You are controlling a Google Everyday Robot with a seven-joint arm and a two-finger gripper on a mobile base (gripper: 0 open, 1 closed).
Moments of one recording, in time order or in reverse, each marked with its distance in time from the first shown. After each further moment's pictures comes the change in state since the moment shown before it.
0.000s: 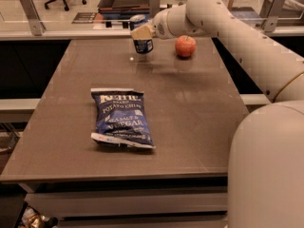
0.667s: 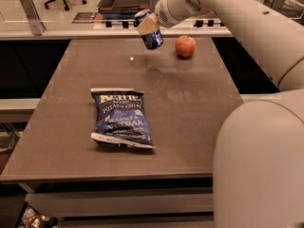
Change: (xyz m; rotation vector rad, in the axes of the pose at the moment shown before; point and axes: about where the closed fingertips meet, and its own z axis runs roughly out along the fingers) arm -0.009 -0.007 -0.035 0.087 0.207 -0.069
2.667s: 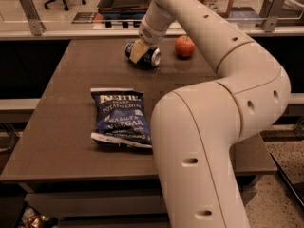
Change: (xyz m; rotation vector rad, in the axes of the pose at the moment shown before) arm 0.067 0.046 0.070 -0.215 0.420 -0.065
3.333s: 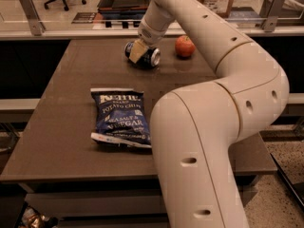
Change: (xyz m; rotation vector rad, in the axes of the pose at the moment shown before) arm -0.001 0.001 0.001 -0.004 0.003 0.000
